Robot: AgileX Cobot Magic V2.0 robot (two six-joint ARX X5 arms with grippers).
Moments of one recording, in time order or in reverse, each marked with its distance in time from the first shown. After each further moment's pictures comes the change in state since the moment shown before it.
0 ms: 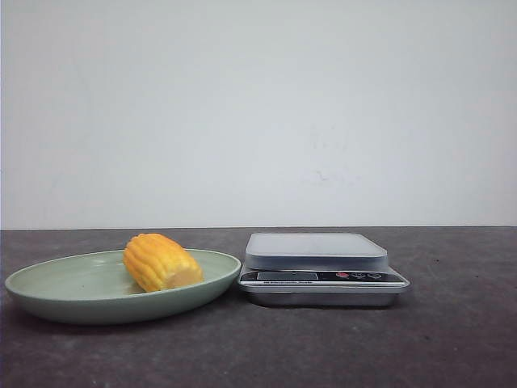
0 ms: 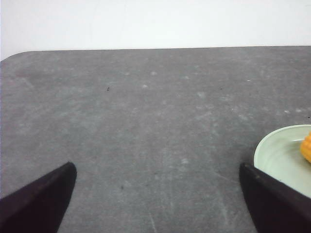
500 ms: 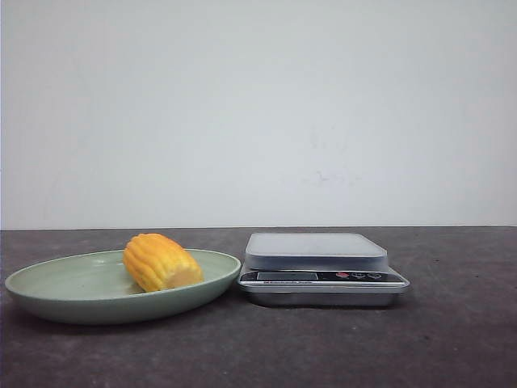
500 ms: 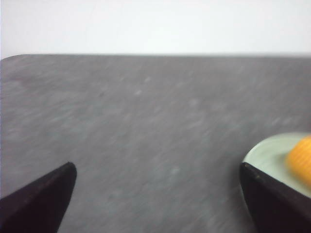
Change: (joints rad) left arm 0.000 0.000 0.000 0.052 0.039 -0.095; right arm 0.000 0.000 -0.001 0.167 -0.088 0.135
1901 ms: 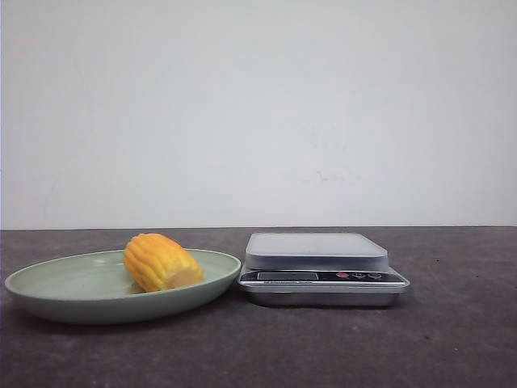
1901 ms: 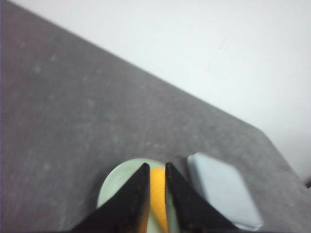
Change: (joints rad) left arm 0.000 0.130 0.399 -0.288 0.284 -0.438; right arm 0.000 0.166 0.479 -0.278 -0.147 0.031
